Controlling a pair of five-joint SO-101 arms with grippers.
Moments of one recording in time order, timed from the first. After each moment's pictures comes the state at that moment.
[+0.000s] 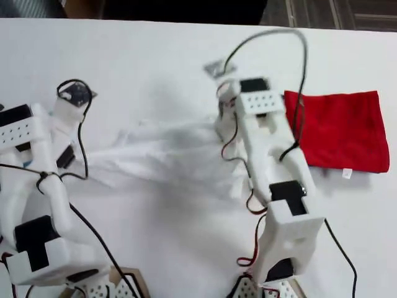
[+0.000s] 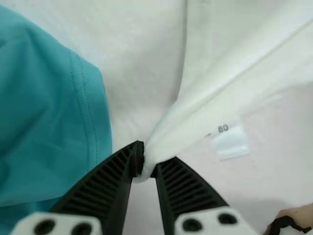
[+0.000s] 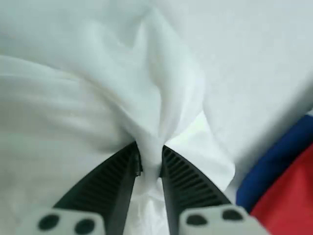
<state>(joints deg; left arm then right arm) -30.4 -2.7 16.8 79.9 -50.5 -13.3 21.0 -14.8 84.1 20.2</state>
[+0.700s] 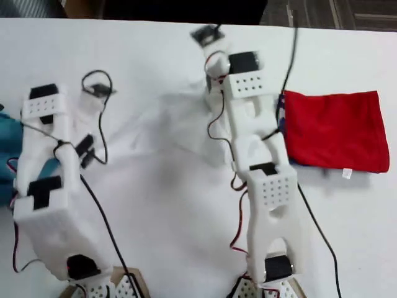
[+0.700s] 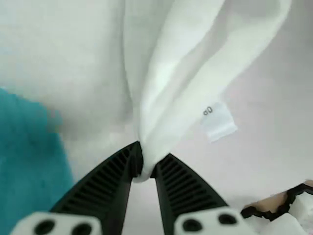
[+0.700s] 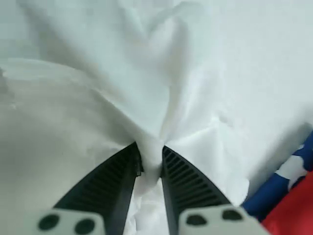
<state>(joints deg) -22.9 22.9 -1.8 91.5 -43.4 -16.5 46.5 -55.9 97.4 20.2</state>
